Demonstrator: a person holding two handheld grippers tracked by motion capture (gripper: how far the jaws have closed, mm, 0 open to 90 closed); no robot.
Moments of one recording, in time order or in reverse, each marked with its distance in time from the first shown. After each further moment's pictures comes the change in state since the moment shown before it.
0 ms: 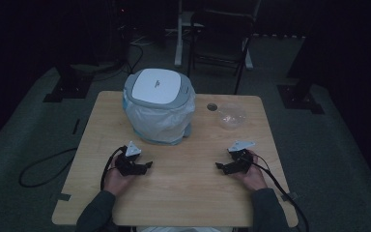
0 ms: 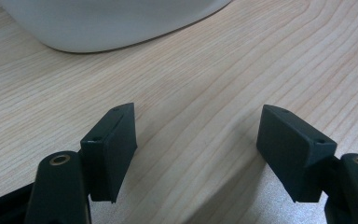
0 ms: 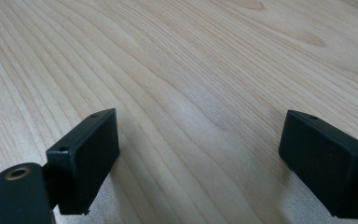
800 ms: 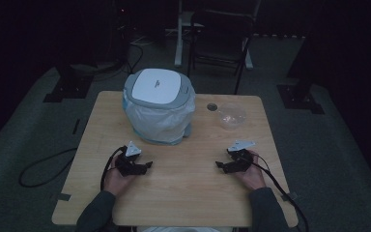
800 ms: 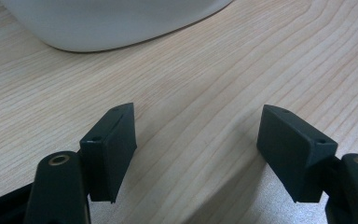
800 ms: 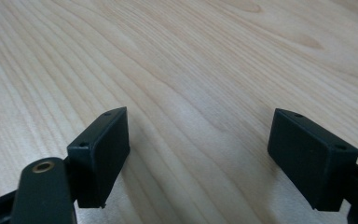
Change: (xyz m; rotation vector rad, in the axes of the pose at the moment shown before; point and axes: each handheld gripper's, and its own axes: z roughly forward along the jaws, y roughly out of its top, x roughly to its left) left arm 0.000 0.000 0.000 0.000 0.004 -0.004; right arm 0.002 0.003 -0.002 0.005 -0.022 -0.003
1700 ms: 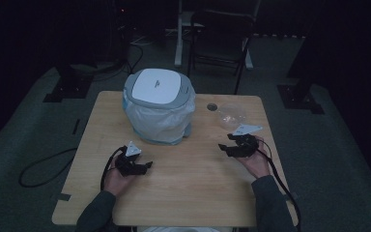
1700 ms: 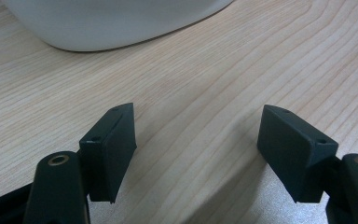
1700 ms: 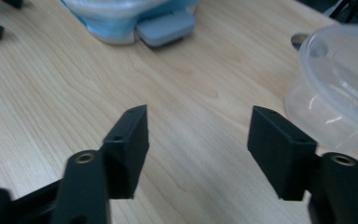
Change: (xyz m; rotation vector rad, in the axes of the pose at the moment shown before) left arm 0.000 0.000 0.000 0.000 0.004 -0.003; right arm -0.008 0.062 -0.048 -0.079 -0.041 -0.025
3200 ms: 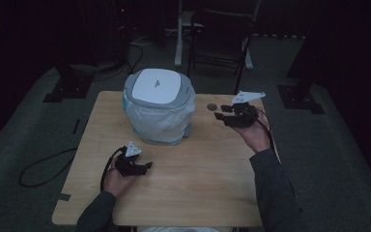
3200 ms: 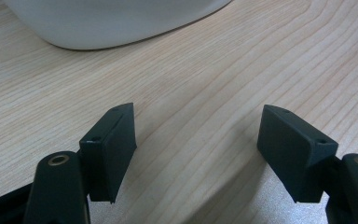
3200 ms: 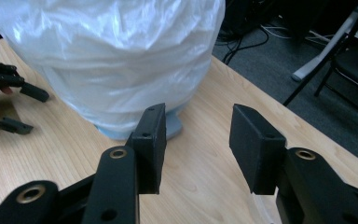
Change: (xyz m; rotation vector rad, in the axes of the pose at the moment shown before) left arm -0.001 -0.001 -0.001 -0.003 0.004 -0.006; right arm -0.013 0.107 -0.034 -0.117 0.003 -0.032
